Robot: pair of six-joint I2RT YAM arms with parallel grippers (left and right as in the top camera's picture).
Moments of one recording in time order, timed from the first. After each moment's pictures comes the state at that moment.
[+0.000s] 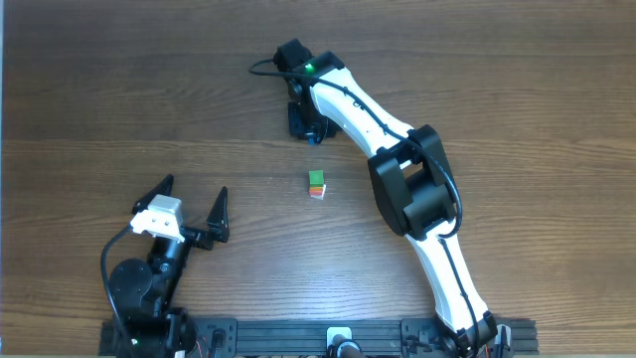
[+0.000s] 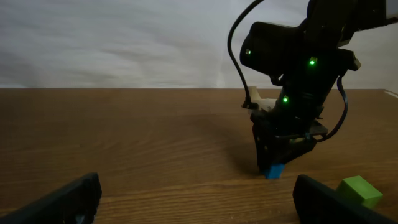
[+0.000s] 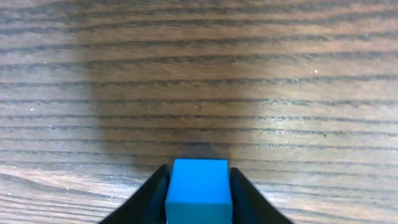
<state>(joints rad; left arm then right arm) -0.02 0.01 0.01 -0.06 0.24 -0.10 0.56 2.41 2.02 -1.08 0.00 0.47</state>
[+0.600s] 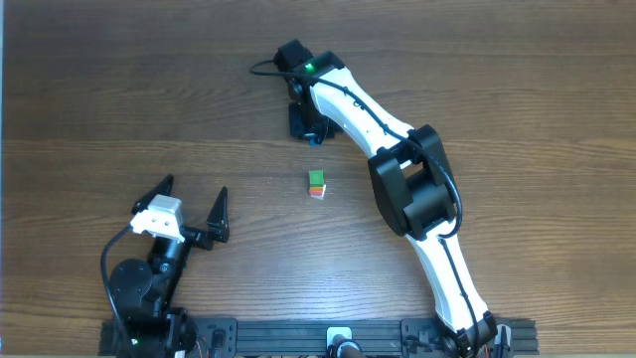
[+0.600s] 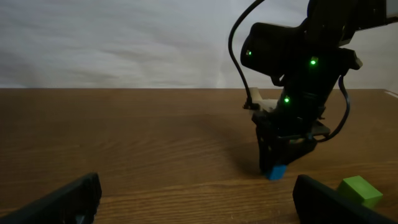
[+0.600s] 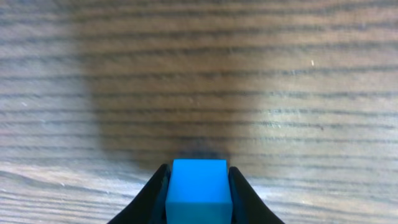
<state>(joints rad) -0.02 0.01 0.01 -0.06 0.24 -0.10 0.56 2.41 2.03 -1.11 0.00 0.48</state>
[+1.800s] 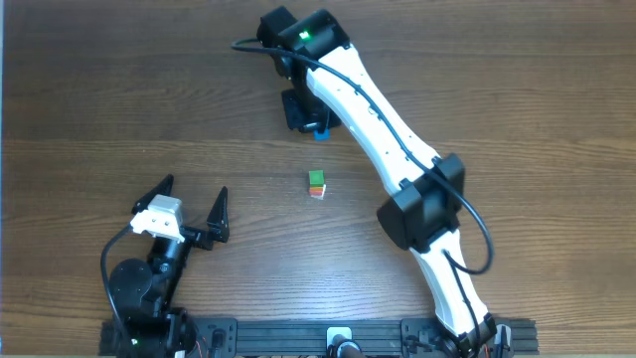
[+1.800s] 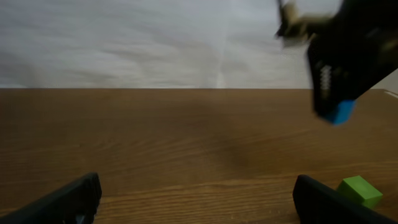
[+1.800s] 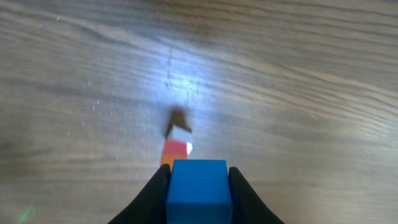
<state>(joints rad) -0.02 0.01 0.01 -0.06 0.24 -0.10 0.62 2.31 2.44 -1.69 0.06 0.41</state>
